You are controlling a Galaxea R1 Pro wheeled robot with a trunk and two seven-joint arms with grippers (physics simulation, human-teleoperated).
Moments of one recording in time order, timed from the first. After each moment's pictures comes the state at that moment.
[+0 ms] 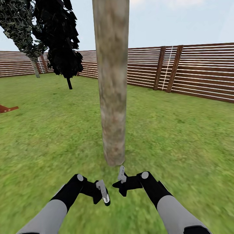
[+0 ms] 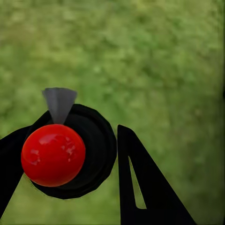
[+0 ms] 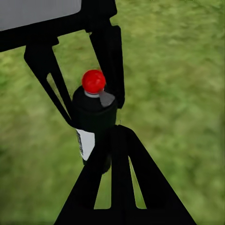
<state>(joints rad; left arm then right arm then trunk) -0.68 -0.08 0.03 -0.57 -0.84 0.06 -1.08 -0.72 0.16 0.04 -0.54 0.67 -0.13 1.00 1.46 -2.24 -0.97</state>
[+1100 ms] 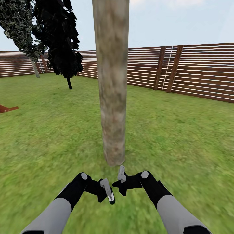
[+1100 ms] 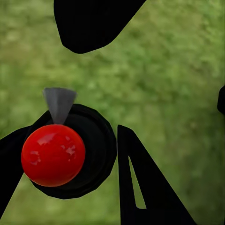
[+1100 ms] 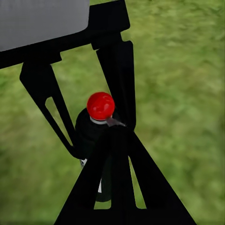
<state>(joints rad) -0.69 -0.12 0.03 -0.57 -0.83 0.06 -1.08 -0.72 0.16 0.04 -0.54 0.67 -0.13 1.00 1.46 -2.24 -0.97</state>
